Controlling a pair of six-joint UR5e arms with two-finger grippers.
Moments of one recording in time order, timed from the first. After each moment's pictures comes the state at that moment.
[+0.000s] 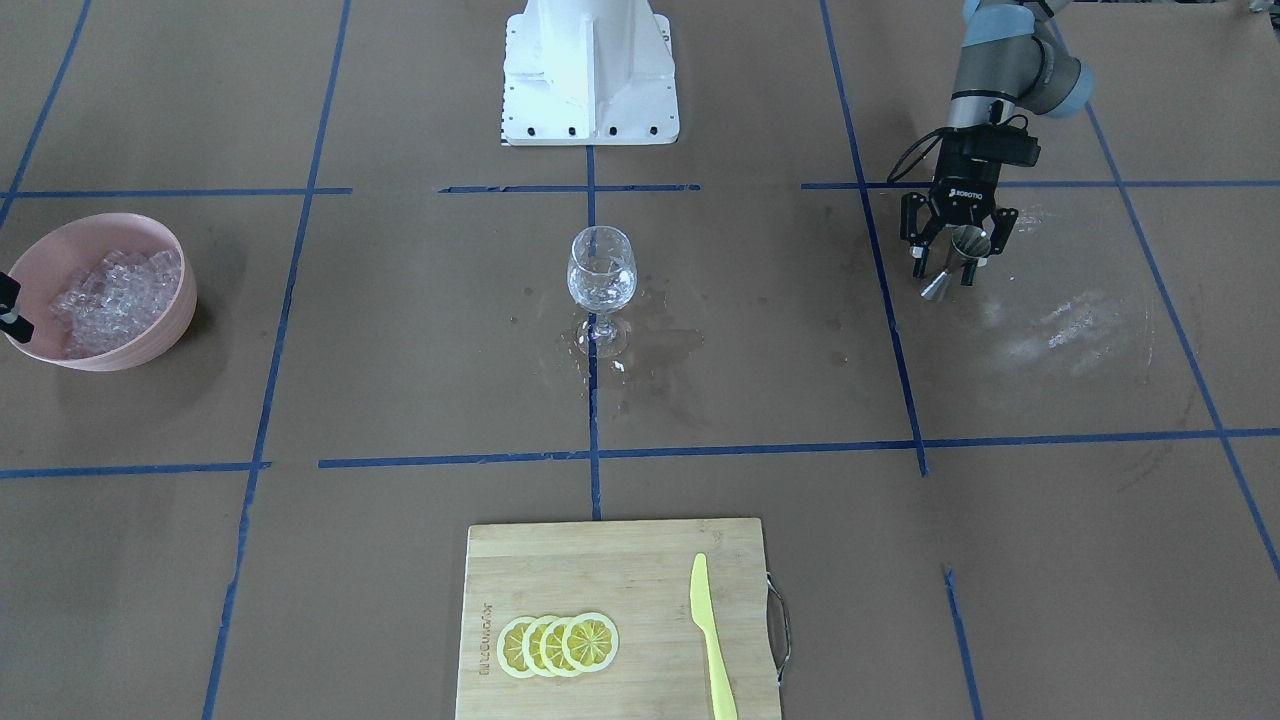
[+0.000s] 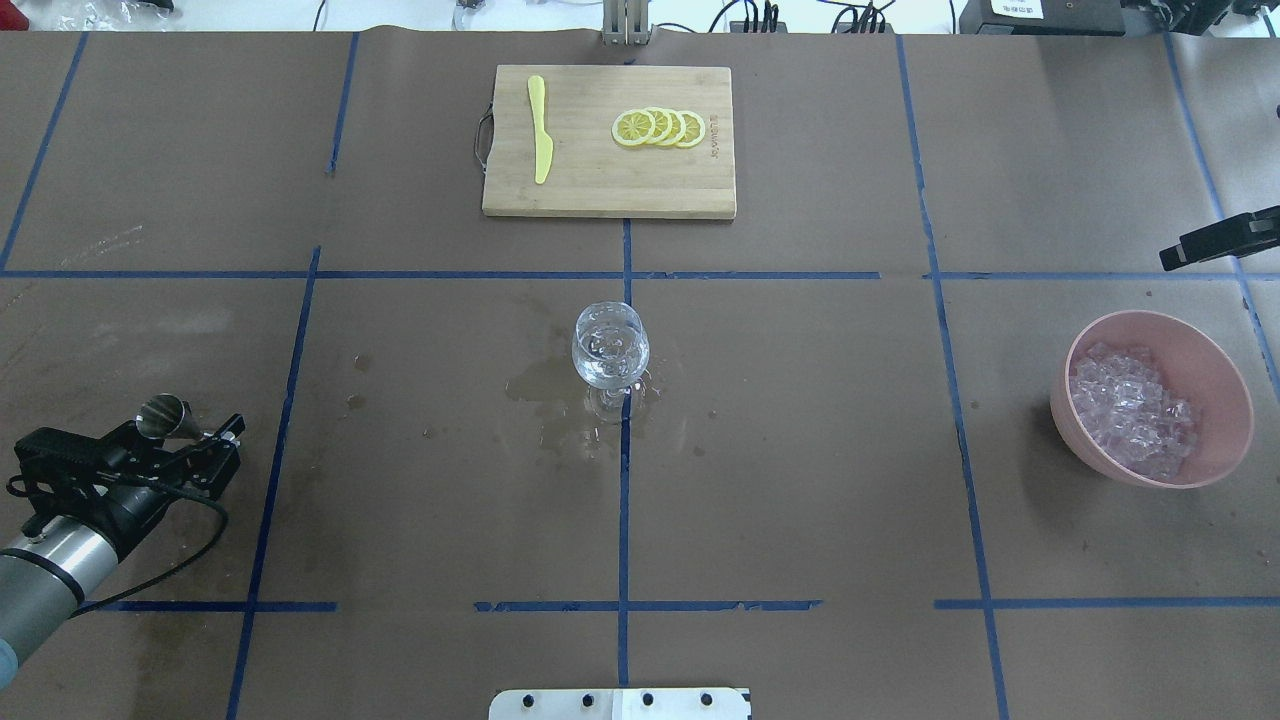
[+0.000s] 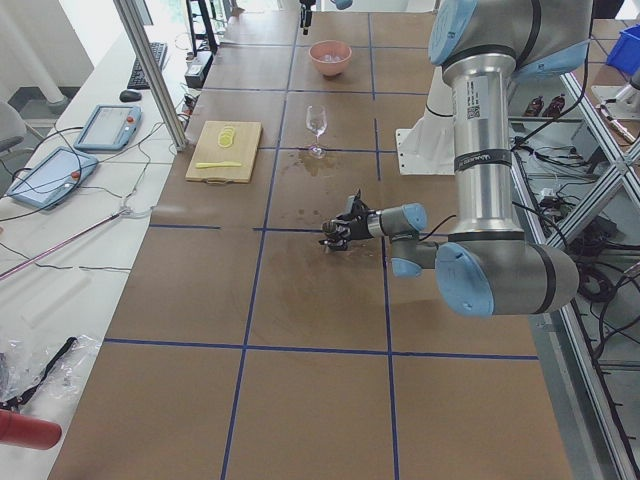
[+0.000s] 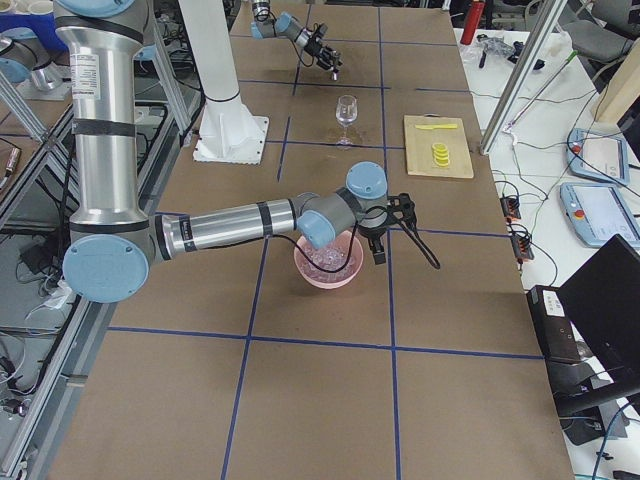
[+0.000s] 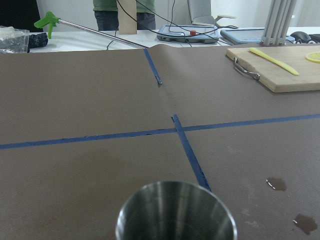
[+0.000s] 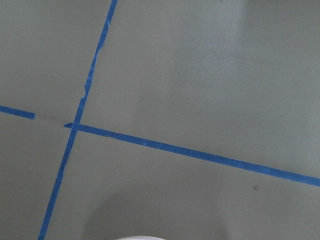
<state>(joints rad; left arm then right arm) -0.17 -1.34 -1.71 -2.88 -0.78 -1.05 1.25 -1.59 1.76 -1.11 2.33 0.45</state>
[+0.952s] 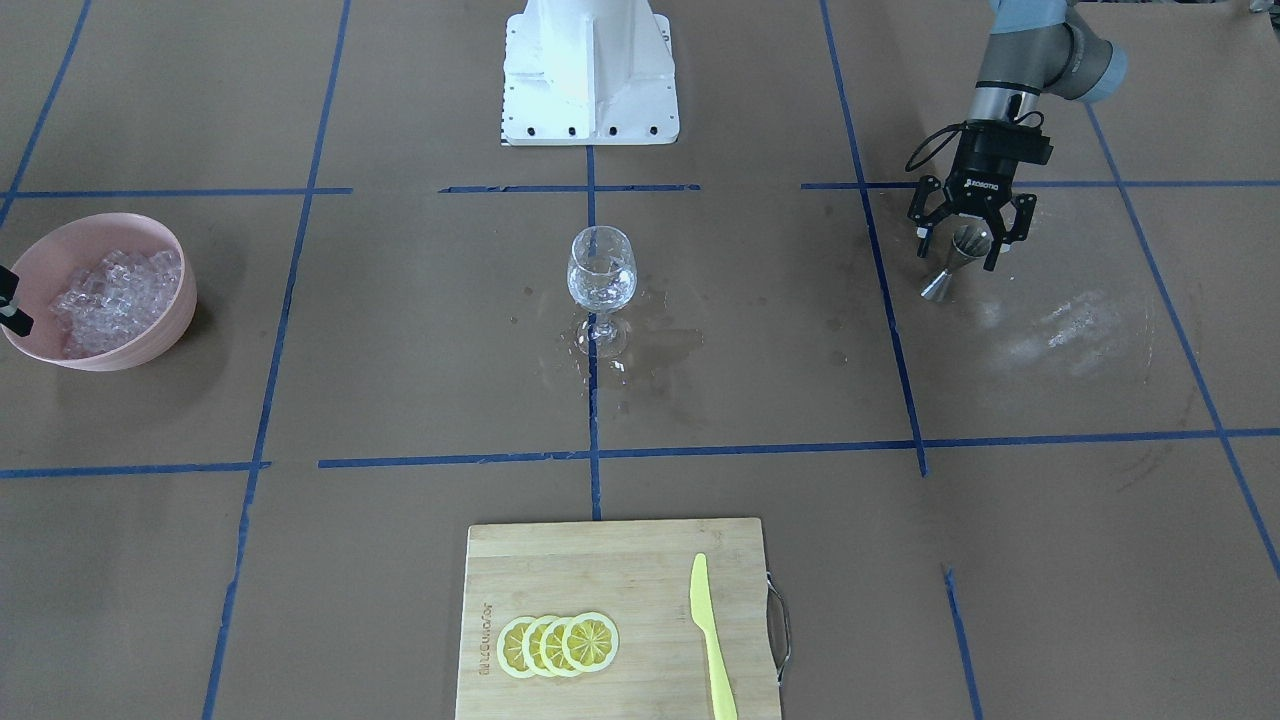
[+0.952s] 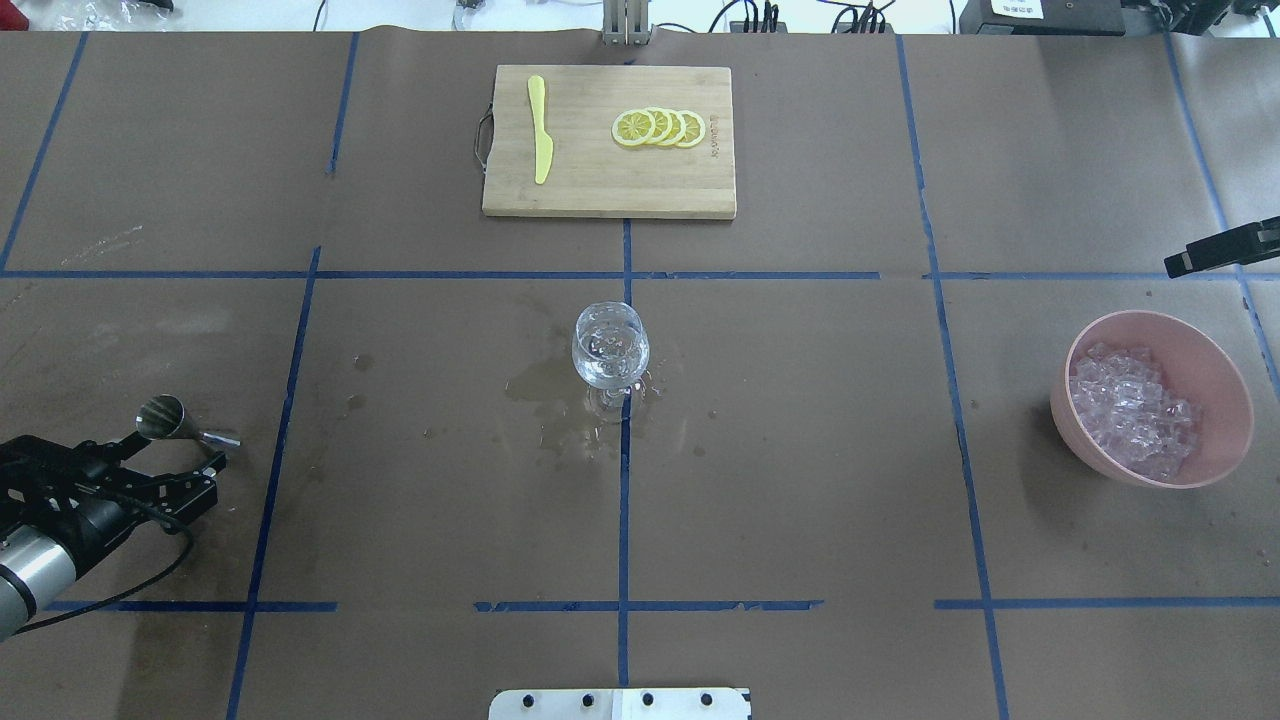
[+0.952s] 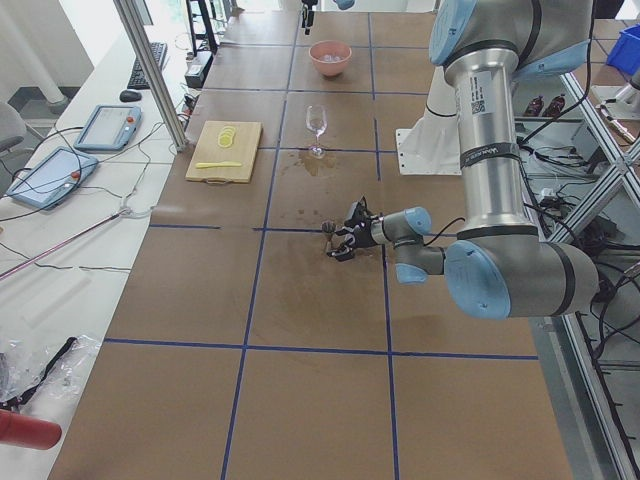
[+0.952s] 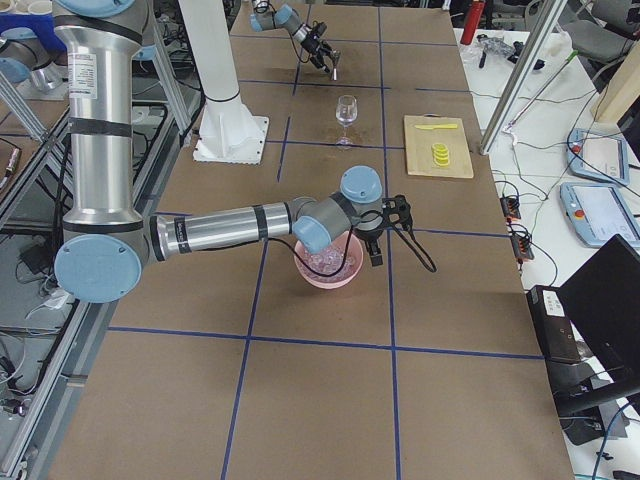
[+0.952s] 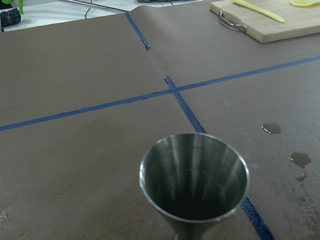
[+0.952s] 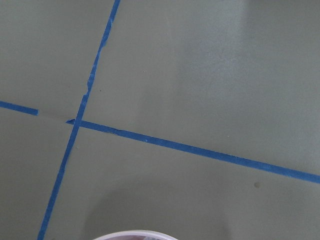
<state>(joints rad) -0.18 -1.26 -1.73 -2.87 -0.91 -1.02 1.25 -1.61 1.76 -1.07 2.33 0.46</state>
